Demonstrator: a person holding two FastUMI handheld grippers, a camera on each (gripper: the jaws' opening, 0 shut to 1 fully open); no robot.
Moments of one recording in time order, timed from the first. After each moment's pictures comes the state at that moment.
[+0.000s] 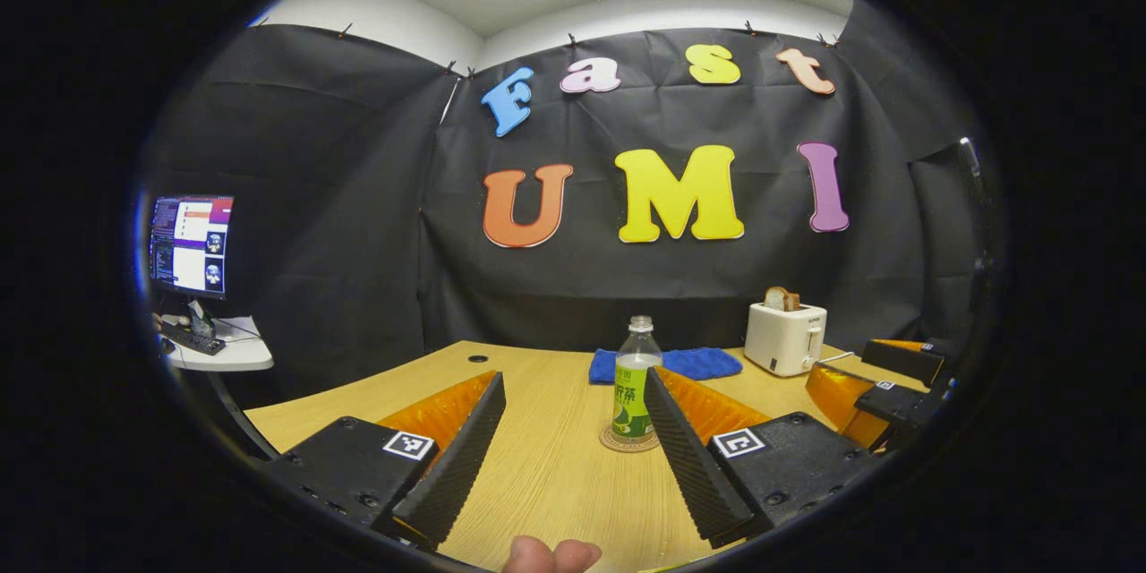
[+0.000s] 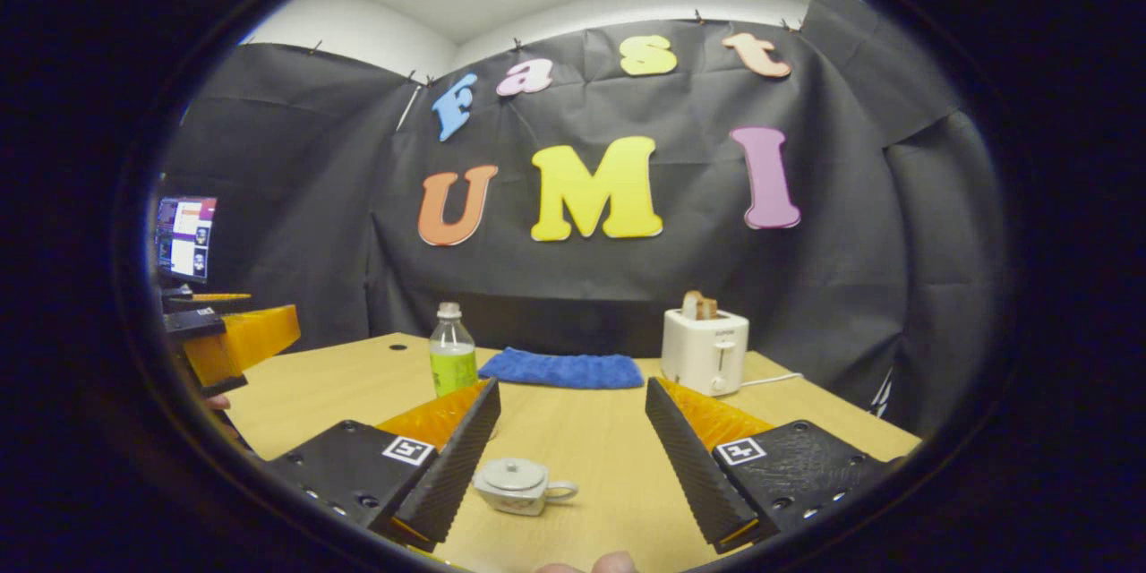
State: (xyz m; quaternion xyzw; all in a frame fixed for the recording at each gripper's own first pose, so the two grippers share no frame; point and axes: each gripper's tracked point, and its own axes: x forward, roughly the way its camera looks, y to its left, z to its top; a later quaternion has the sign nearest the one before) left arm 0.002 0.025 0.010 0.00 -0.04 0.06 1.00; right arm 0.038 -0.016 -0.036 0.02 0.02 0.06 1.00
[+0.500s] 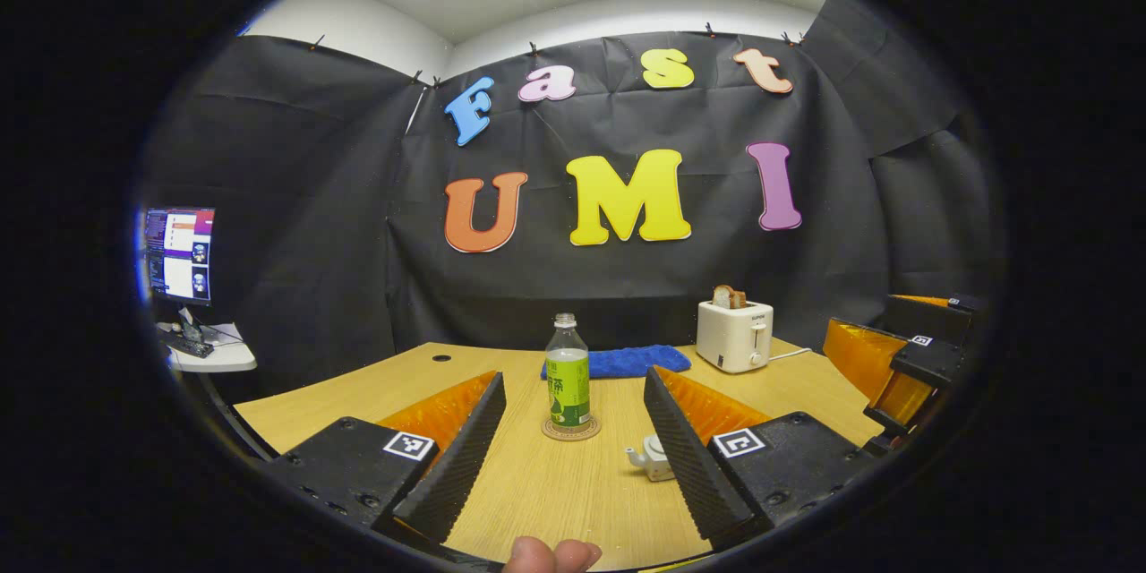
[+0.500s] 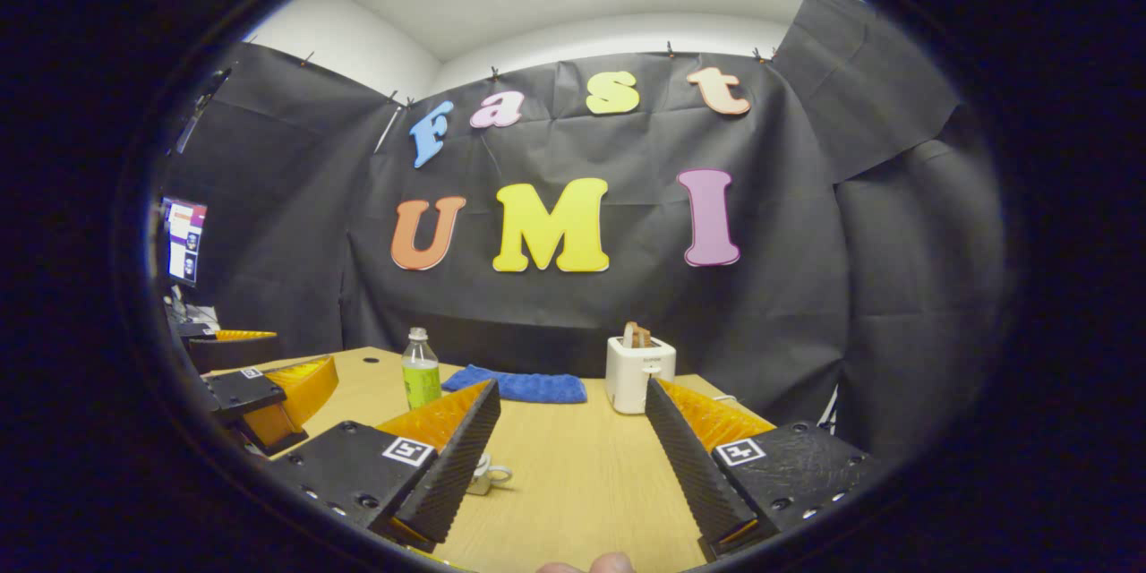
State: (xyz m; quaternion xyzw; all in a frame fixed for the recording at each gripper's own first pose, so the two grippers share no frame) left arm -0.028 -0.053 0.007 0.01 -0.03 0.01 1.00; right arm -0.029 -0.081 -0.002 0.01 0.00 0.02 1.00
